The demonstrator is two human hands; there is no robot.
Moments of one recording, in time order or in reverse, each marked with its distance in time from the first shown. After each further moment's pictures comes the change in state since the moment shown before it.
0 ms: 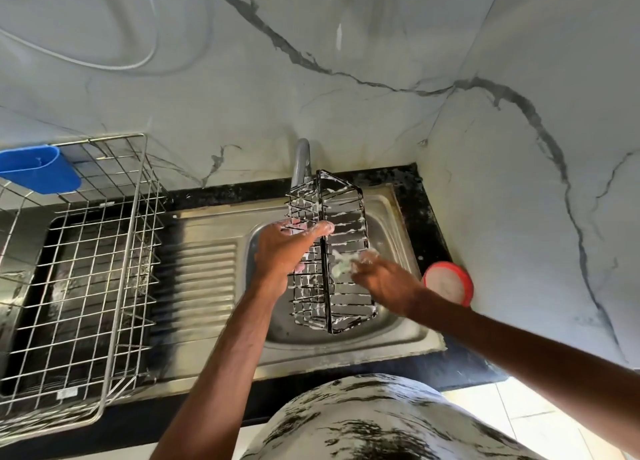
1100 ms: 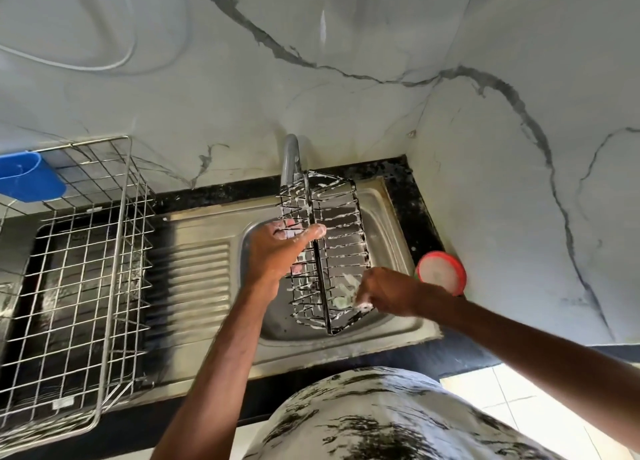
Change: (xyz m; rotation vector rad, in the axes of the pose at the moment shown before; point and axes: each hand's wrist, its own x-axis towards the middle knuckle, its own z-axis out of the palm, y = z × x) left_hand -0.012 -0.005 -0.002 -0.062 -0.033 0.057; right_hand -0.015 0.000 -0.005 0.546 -0.248 0.050
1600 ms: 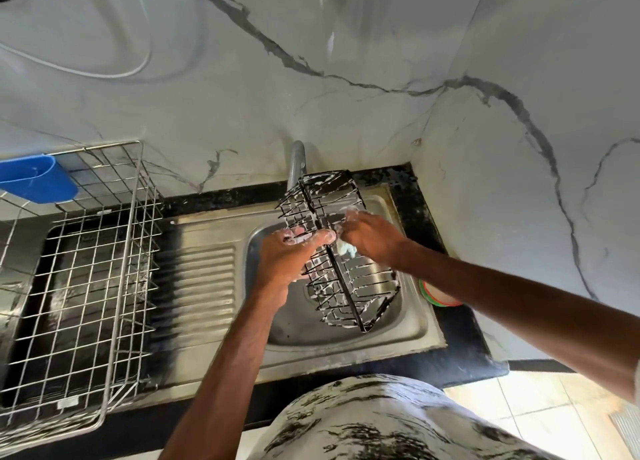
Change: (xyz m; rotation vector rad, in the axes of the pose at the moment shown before) left_hand -0.009 0.009 0.005 -0.007 -0.019 -0.061; right_hand 0.063 0.003 -0.072 -0.640 0.232 -0.014
